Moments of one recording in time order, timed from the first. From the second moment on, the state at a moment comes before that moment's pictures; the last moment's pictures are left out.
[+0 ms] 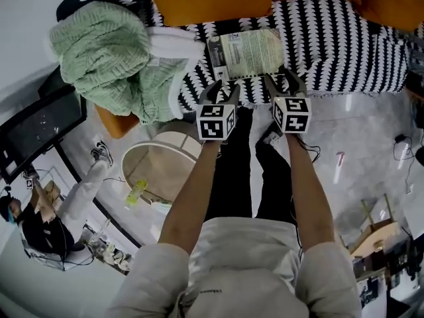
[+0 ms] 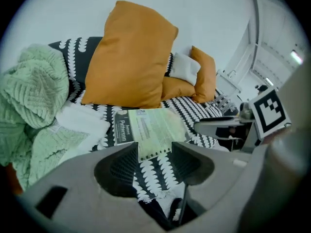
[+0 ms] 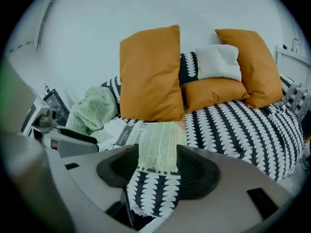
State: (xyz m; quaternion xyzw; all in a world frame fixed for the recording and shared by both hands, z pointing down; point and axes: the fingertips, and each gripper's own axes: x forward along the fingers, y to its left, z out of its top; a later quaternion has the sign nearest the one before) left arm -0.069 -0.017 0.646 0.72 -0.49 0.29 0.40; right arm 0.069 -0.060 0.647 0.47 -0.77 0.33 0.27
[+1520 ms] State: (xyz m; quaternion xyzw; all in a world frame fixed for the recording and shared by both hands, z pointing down) left arm -0.013 0.166 0.393 0.72 -0.60 0.20 0.29; right arm 0.086 0.156 0.400 0.38 -0.86 0.27 0.21
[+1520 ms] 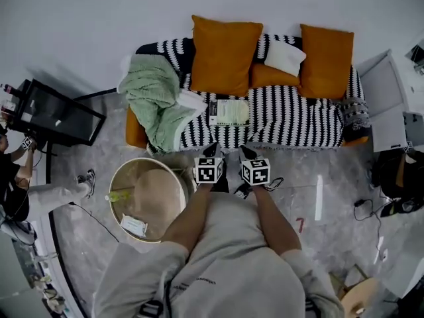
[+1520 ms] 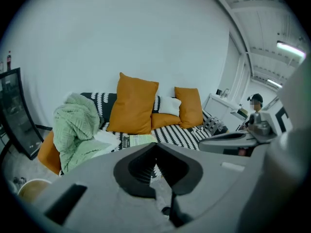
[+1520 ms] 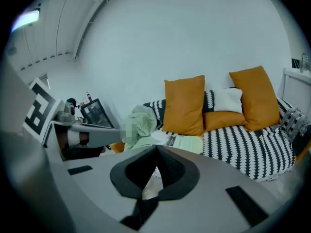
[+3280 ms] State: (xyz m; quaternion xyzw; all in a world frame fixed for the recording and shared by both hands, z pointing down) left arm 0.010 0.224 0.421 0.71 -0.61 0.18 0.31; right arm 0.136 0.204 0.393 0.41 -0.86 0.20 0.23
